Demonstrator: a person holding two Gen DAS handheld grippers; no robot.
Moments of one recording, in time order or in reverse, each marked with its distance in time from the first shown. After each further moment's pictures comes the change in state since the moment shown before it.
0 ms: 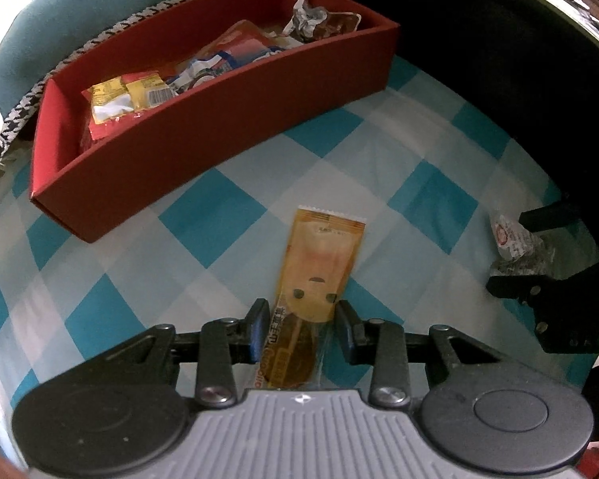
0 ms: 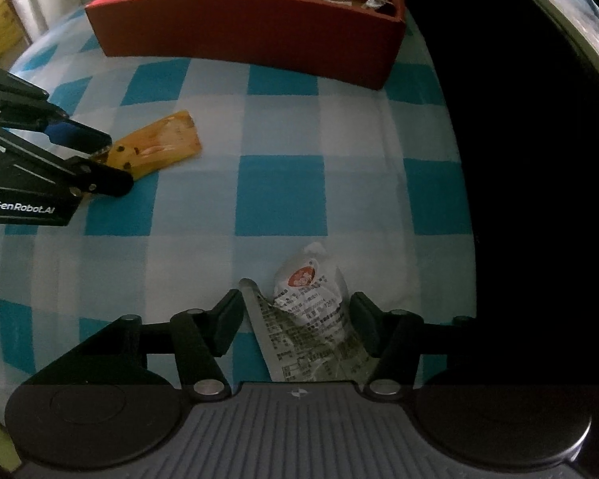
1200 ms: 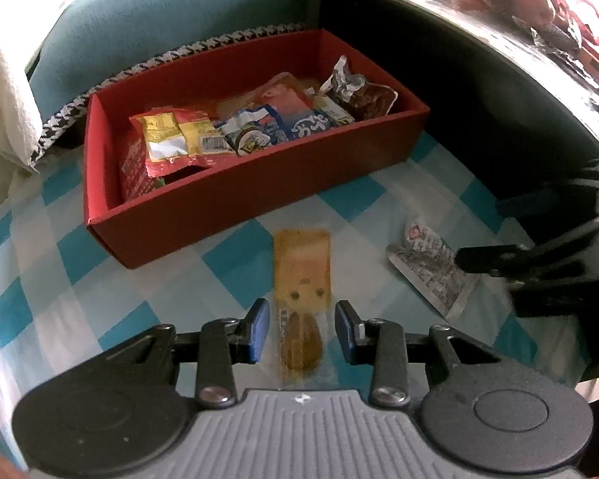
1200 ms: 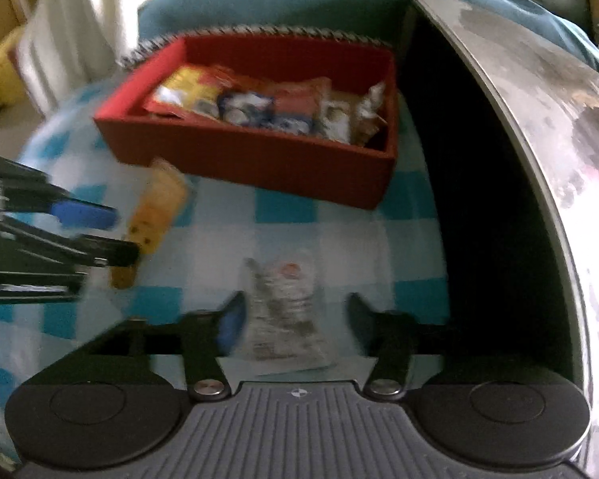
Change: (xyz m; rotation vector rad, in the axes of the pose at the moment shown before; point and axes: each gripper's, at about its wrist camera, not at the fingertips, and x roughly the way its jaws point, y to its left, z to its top) left arm -0.032 0.029 0.010 -0.111 -0.098 -0.041; right arm -0.022 -0.002 0.058 0.036 -0.116 0.000
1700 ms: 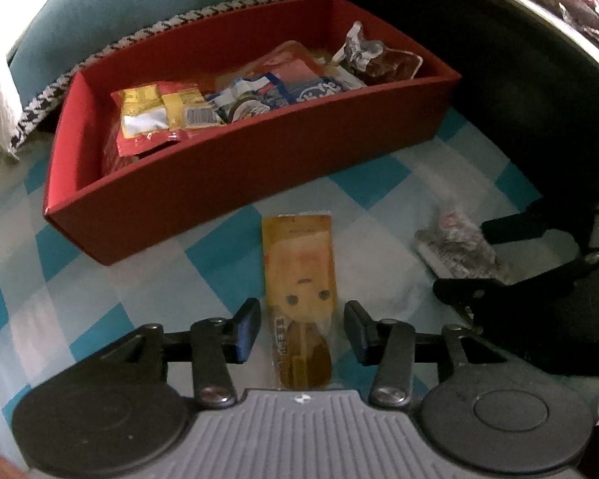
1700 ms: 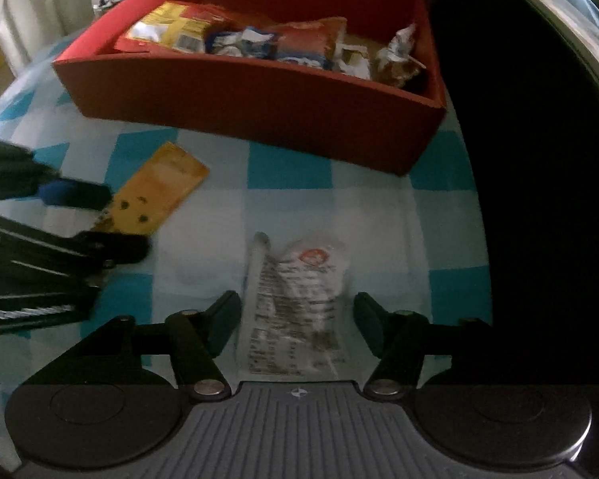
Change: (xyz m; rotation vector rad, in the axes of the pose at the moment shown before) left arm 0.044 -0.011 -0.001 -0.004 0.028 0.065; right arm 0.047 0.025 0.000 -0.038 0.066 -0.002
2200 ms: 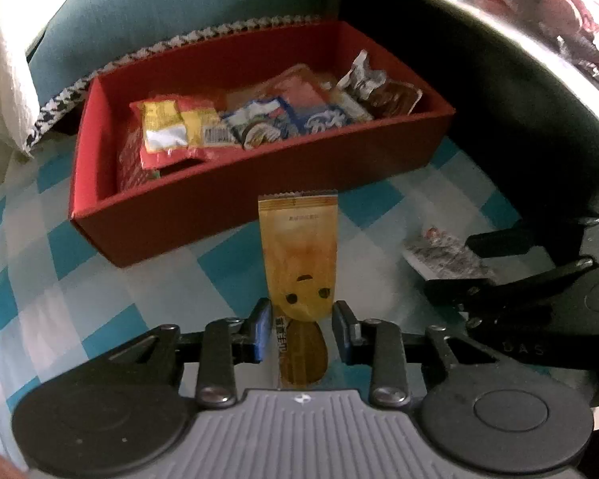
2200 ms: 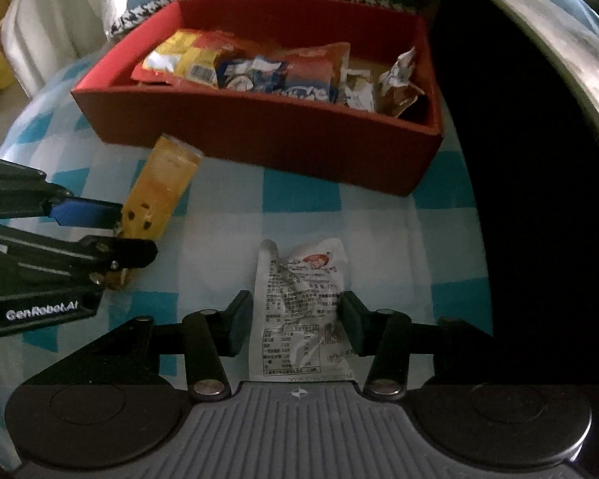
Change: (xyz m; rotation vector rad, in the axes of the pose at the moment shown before) left arm -0.023 0.013 0.005 -0.057 -0.033 -0.050; right arm -0.021 -0.007 0.006 0.045 -0.048 0.046
